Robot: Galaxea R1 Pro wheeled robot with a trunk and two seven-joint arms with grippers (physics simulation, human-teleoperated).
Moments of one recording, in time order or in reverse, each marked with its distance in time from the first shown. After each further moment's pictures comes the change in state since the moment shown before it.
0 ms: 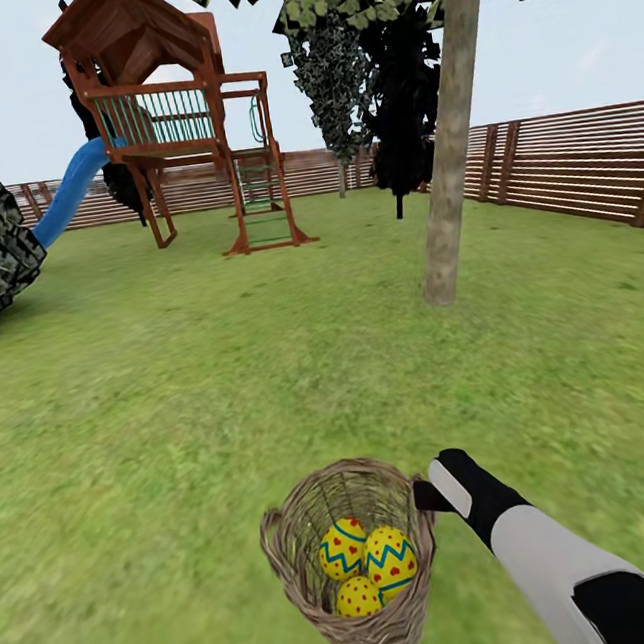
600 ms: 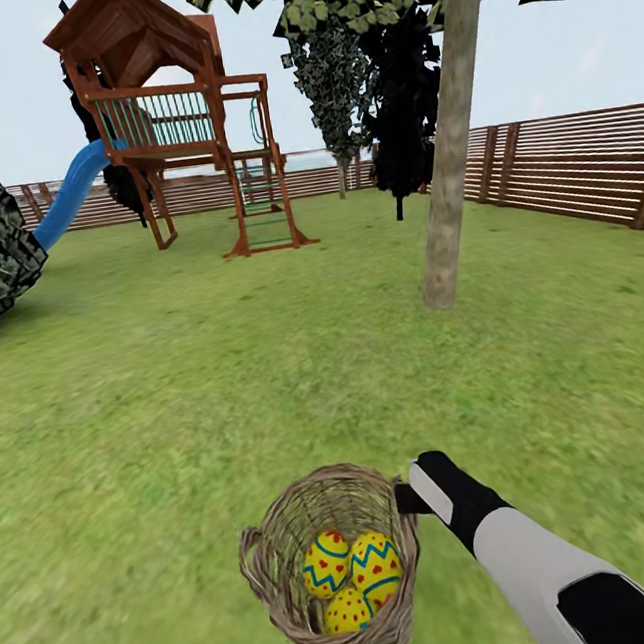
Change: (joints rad) left arm 0.000 -0.001 0.000 0.002 -0.001 -0.001 0.002; right arm 0.000 0.052 0.069 -0.008 0.025 0.011 0.019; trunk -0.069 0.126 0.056
